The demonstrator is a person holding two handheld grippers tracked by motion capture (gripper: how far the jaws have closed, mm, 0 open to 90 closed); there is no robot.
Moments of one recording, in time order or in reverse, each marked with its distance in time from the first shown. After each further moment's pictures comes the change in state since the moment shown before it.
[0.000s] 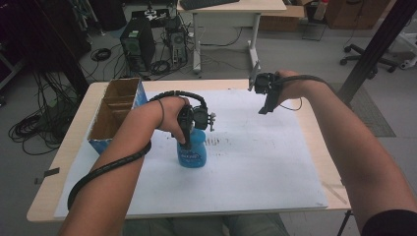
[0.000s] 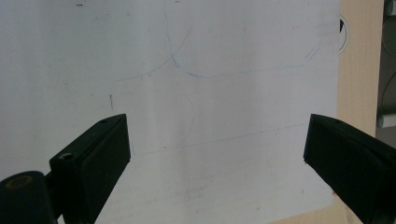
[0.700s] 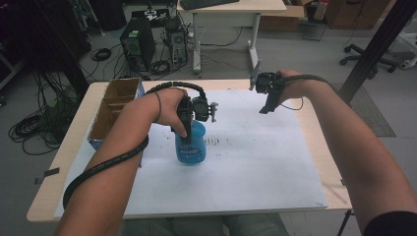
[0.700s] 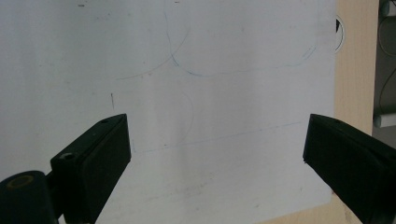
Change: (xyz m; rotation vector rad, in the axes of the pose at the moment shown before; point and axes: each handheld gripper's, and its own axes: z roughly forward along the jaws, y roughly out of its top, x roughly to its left) left arm 0.000 0.001 -0.037 0.023 -0.015 -0.135; right arm 0.001 -0.002 -0.005 -0.008 -0.006 0.002
